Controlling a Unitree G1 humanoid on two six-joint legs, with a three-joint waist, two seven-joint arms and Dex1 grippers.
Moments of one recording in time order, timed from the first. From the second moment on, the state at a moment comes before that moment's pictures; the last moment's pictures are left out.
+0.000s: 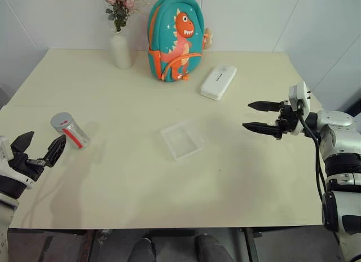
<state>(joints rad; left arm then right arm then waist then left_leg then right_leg) 0.11 0.60 0.76 -0.42 -0.68 0.52 -0.33 -0.91 -0.73 -0.09 0.76 0.35 0.08 1.45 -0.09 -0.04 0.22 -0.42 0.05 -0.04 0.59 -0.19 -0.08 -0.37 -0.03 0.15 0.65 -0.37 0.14</state>
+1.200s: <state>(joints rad) 0.01 0.28 0.49 -0.41 -0.33 0.33 0.01 -0.97 -0.58 -0.08 0.71 0.34 0.09 1.43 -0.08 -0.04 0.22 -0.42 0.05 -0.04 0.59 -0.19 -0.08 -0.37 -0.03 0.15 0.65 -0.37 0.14</state>
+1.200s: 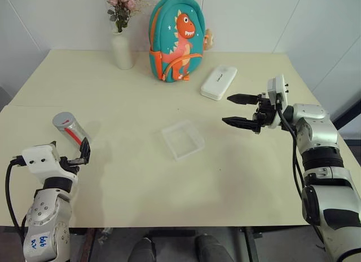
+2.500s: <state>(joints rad) -0.26 0.40 0.49 0.02 -0.31 0.16 -0.07 -0.96 -0.54 -0.08 0.69 0.34 0.09 1.38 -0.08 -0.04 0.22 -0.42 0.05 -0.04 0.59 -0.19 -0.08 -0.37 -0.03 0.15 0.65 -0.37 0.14</state>
